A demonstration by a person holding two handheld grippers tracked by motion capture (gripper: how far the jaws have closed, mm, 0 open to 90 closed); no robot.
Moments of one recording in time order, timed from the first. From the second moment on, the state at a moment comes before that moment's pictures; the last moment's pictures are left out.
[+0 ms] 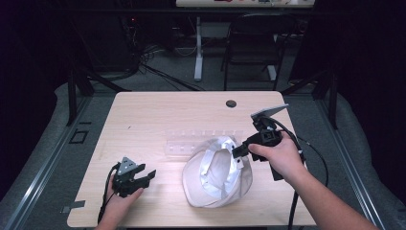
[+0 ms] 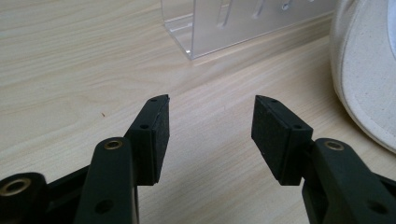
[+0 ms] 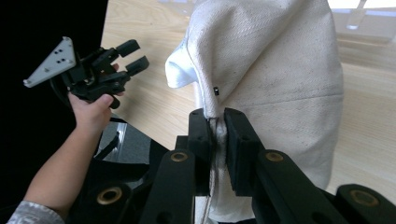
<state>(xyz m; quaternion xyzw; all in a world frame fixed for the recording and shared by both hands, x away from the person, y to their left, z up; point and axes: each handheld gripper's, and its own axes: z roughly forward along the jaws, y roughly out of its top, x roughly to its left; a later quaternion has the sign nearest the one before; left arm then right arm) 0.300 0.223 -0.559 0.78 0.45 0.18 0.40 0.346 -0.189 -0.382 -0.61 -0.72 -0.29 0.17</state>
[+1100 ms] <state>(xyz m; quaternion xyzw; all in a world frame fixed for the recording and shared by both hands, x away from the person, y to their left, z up) 0.298 0.221 -0.558 0.78 0.45 0.18 0.40 0.348 -0.191 -0.350 -0.58 -0.70 -0.35 0.21</state>
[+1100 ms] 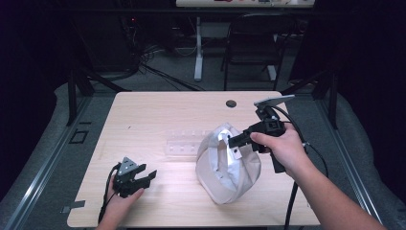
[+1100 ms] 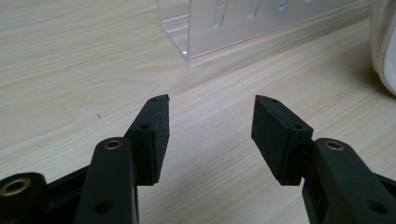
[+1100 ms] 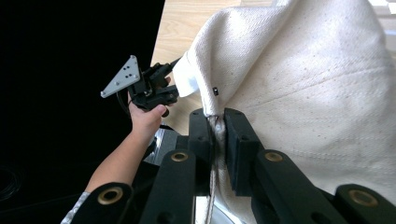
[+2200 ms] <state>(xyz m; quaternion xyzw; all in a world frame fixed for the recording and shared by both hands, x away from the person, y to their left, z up) 0.291 0.201 -0.558 0.79 0.42 0.16 0.42 0.369 -0.204 -0.326 -0.58 -0.67 -0.41 0.21</state>
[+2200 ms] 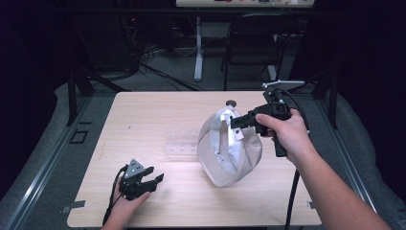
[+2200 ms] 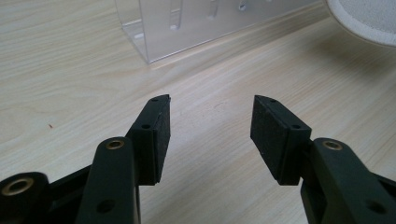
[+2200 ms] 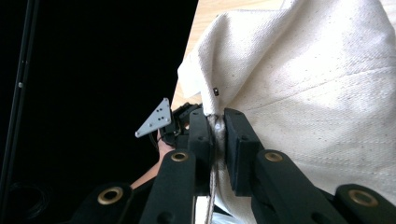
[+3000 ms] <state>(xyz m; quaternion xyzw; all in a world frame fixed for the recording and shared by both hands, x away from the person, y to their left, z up) 0.277 0.135 -0.519 0.81 0.34 0.14 0.45 0.386 -0.200 -0.299 -0.60 -0.65 -0.43 0.19</state>
